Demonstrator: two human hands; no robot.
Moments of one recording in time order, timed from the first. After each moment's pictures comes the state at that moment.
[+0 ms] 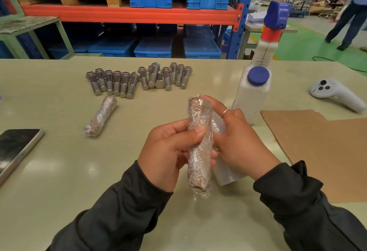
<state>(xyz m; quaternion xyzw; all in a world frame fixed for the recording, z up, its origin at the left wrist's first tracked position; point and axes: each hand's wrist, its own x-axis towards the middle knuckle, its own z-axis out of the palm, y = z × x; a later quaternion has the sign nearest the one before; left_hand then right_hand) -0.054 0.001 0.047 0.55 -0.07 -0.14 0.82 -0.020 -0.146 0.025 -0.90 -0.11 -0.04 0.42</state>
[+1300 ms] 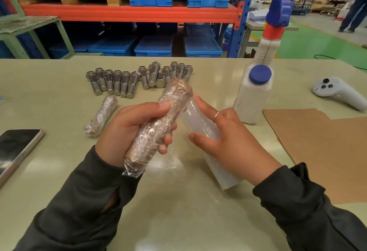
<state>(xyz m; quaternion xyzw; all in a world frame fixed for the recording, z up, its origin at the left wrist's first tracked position) -0.038 0.042 0.070 0.54 -0.04 -0.14 0.83 -0.023 -0.138 0.026 -0.92 -0.15 -0.04 0.36</state>
